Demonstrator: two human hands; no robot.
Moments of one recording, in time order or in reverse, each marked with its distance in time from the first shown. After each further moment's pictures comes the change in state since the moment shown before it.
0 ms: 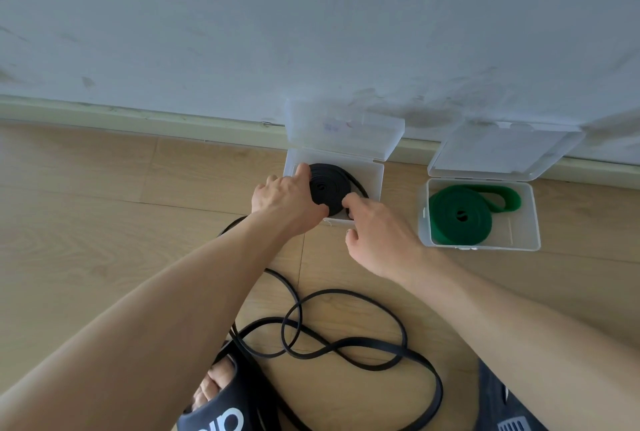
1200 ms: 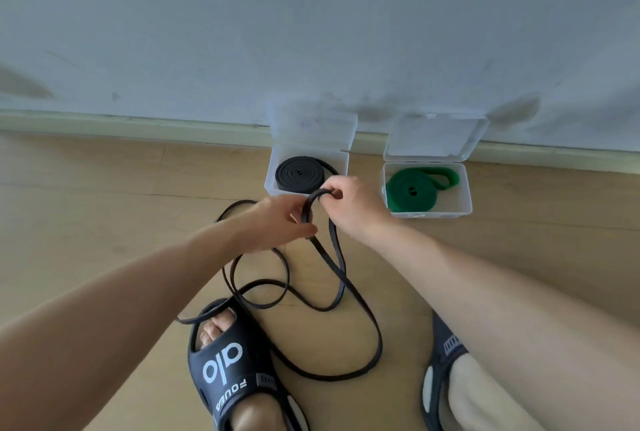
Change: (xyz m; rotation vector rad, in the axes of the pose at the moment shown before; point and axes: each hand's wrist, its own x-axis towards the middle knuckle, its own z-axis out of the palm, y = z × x) left_hand -0.119 0.002 -0.036 -0.389 -0.275 0.255; right_hand -0.070 -0.042 -0.058 0.566 0.085 0.238
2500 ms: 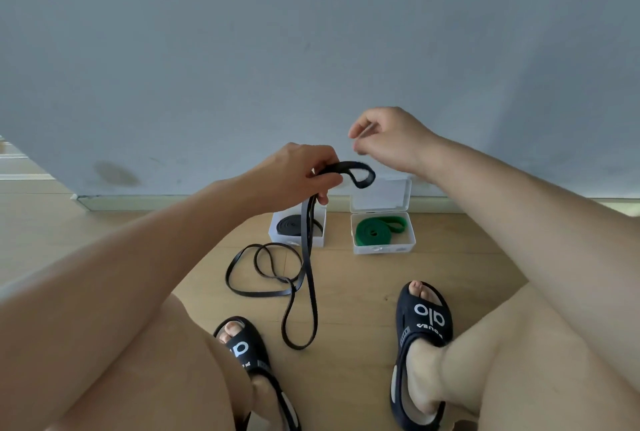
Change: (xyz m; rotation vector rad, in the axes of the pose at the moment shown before) left_hand -0.199 0.219 -0.044 0.248 0.380 0.424; right_hand -0.191 -0.096 -0.215 -0.008 0.244 -0.278
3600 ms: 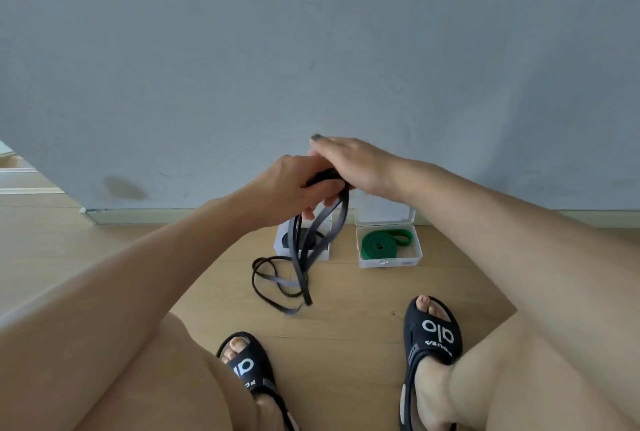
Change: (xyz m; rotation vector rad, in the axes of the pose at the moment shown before) left_hand -0.011 0.005 -0.011 -0.062 0.047 0.019; right_hand -0.003 -0.036 0.029 0.086 -0.304 -0.114
